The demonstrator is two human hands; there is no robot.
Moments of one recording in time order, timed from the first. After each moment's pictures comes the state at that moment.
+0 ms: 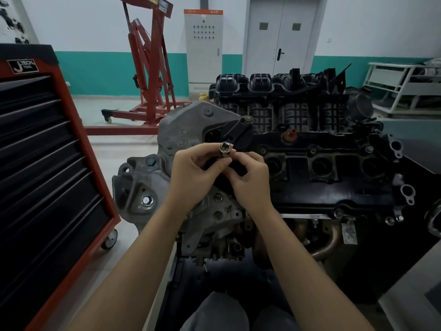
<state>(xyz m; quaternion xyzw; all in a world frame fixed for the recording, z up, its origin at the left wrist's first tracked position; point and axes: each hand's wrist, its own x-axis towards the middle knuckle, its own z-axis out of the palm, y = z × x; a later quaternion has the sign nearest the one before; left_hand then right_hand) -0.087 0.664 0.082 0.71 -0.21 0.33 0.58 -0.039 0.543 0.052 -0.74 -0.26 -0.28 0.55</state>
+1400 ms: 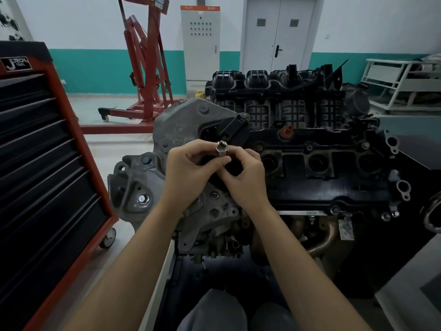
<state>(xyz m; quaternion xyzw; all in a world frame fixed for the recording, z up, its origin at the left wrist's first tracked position) -0.083 0.666 0.080 0.70 -0.22 0.33 0.59 -0.041 0.542 0.054 -0.75 -0.27 -0.28 0.54</state>
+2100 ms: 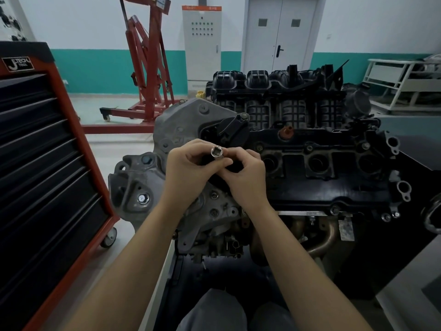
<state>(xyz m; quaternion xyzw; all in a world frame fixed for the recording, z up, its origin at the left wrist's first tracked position) -0.085 0.665 0.081 0.72 -0.20 0.37 0.55 -0.040 0.542 0.053 -0.74 -0.25 -0.26 0.57</state>
